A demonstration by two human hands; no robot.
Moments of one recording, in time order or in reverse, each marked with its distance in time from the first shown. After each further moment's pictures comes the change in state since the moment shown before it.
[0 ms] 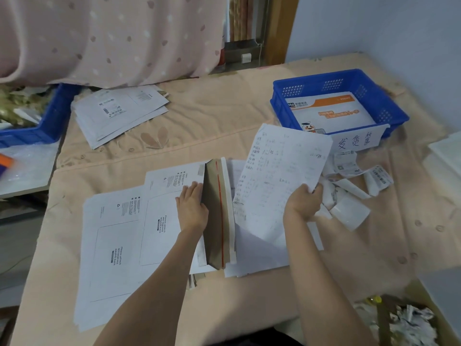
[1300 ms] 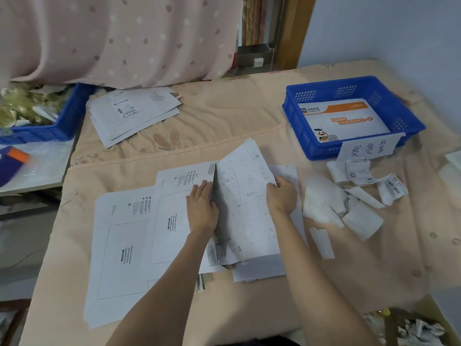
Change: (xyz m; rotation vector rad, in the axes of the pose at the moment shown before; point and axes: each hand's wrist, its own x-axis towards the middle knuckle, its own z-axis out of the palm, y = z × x) left_hand 0.000 -0.001 -0.008 -0.113 0.052 0.049; right_hand -0.042 -0.005 0.037 -0.406 -0.521 -0.270
